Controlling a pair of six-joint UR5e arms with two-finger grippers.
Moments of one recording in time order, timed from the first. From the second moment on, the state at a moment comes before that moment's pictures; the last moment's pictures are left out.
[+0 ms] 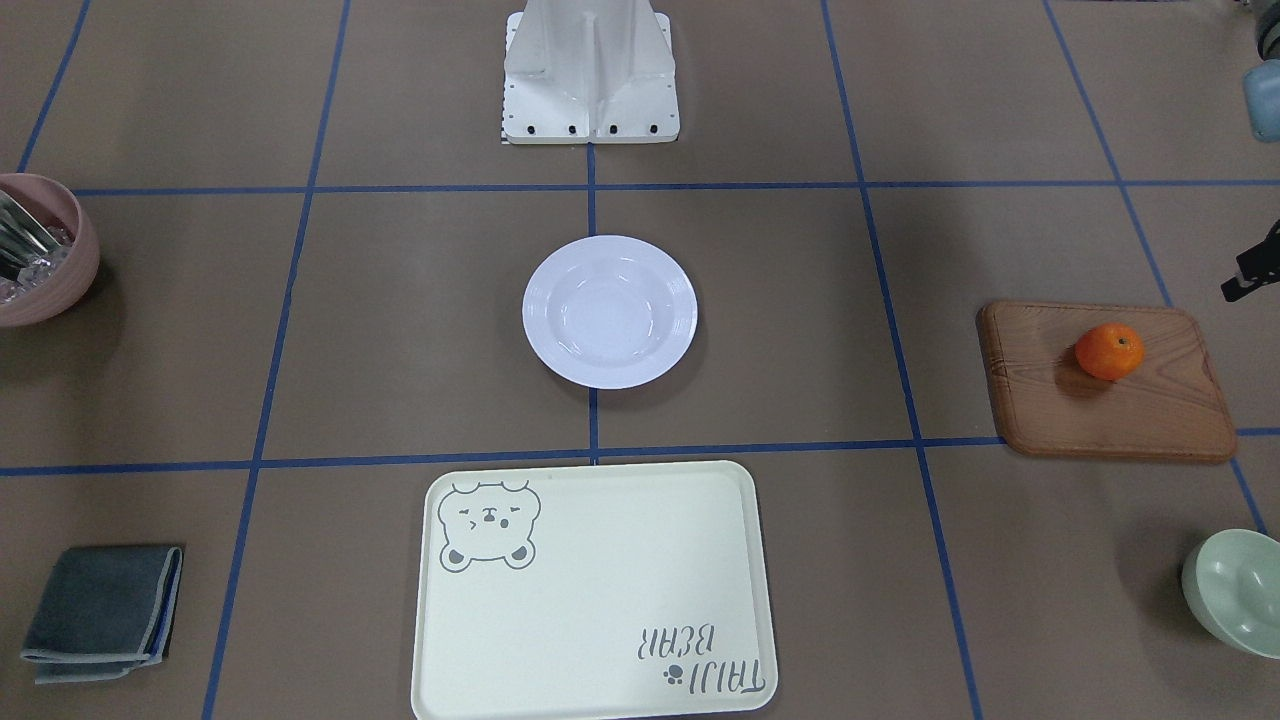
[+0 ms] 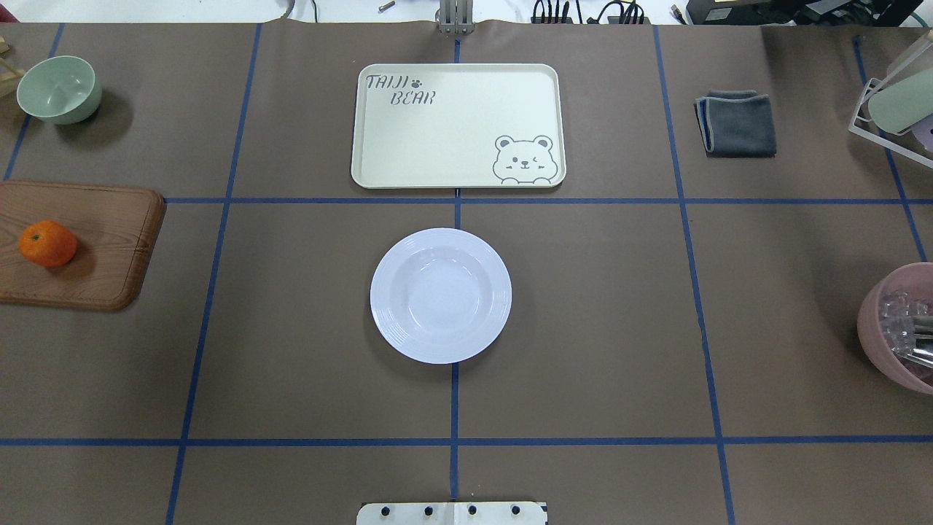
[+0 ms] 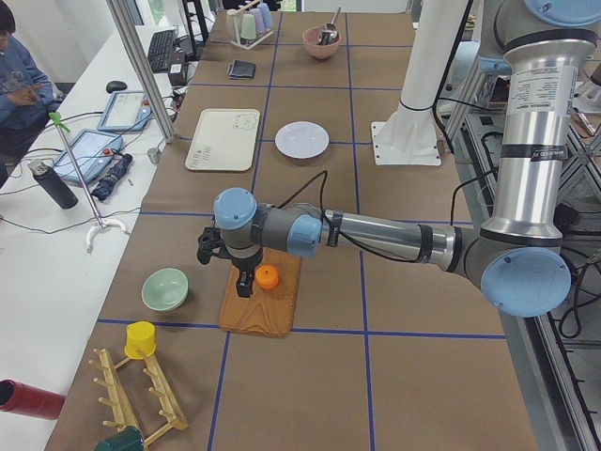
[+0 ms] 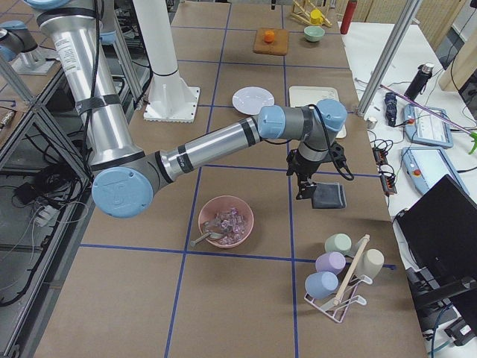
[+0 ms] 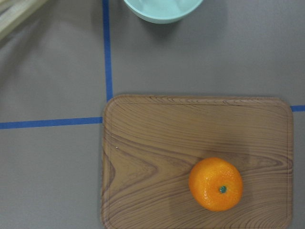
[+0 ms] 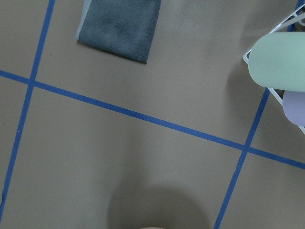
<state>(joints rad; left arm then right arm) -1.38 -1.62 -1.67 -1.64 -2.40 -0.23 1.43 -1.28 1.70 -2.00 2.33 -0.21</state>
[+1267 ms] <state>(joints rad) -1.18 -1.67 -1.47 -1.94 -2.32 -0.56 1.39 -1.34 1.65 -1.79 2.35 -0.20</state>
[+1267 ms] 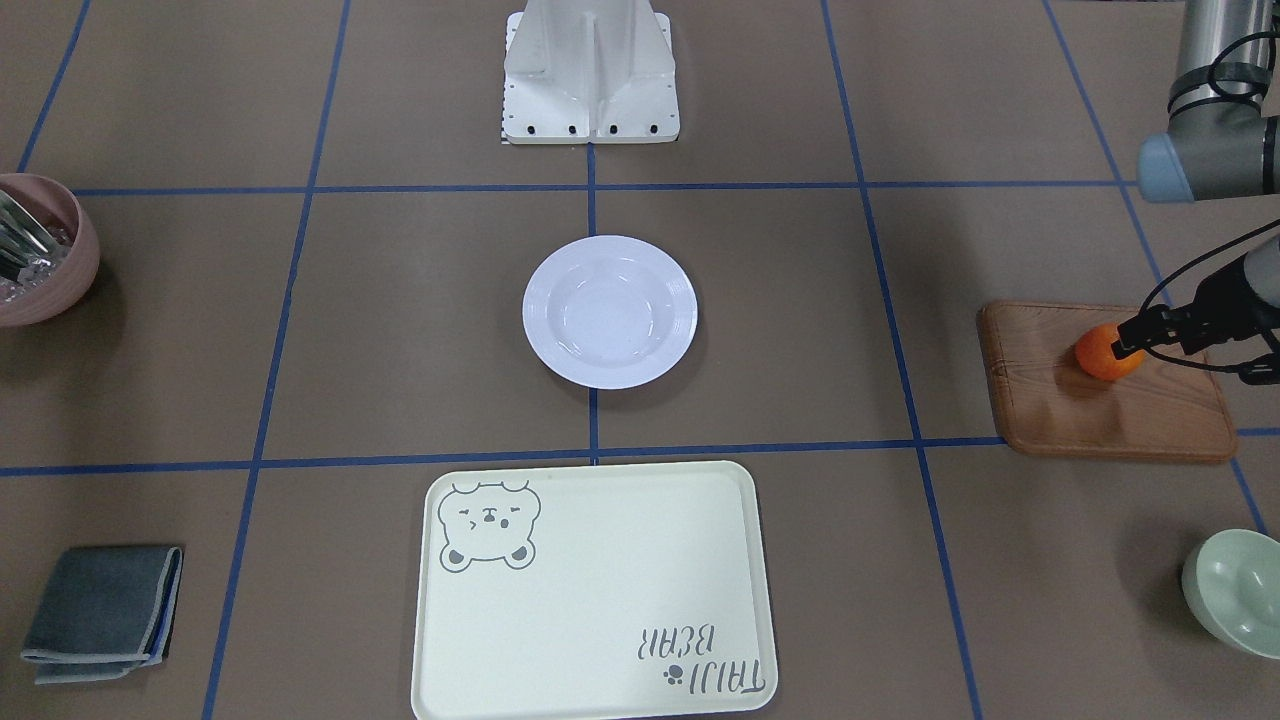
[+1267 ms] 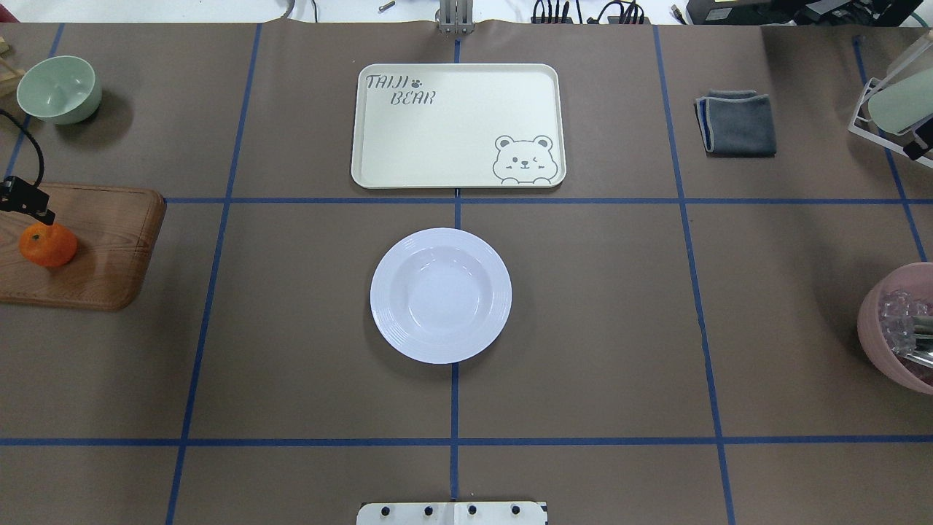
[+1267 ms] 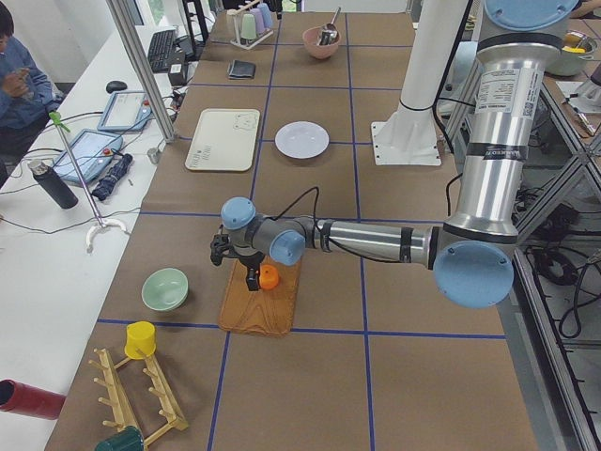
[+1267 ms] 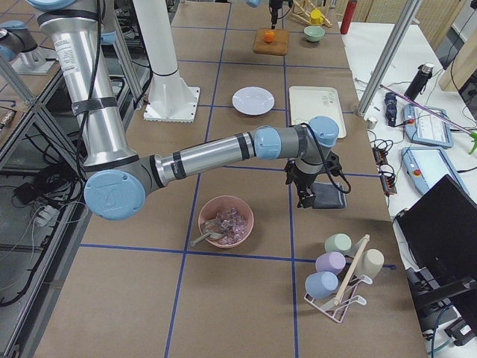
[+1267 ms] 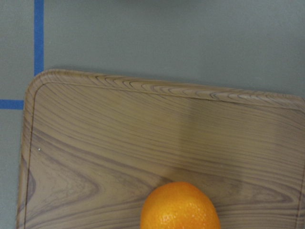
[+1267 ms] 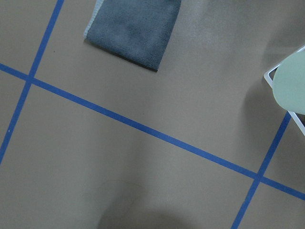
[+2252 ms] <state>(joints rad) -1.11 -1.67 -1.43 -1.99 -2.31 -0.64 1.39 -1.34 1.65 -1.79 2.35 -0.20</state>
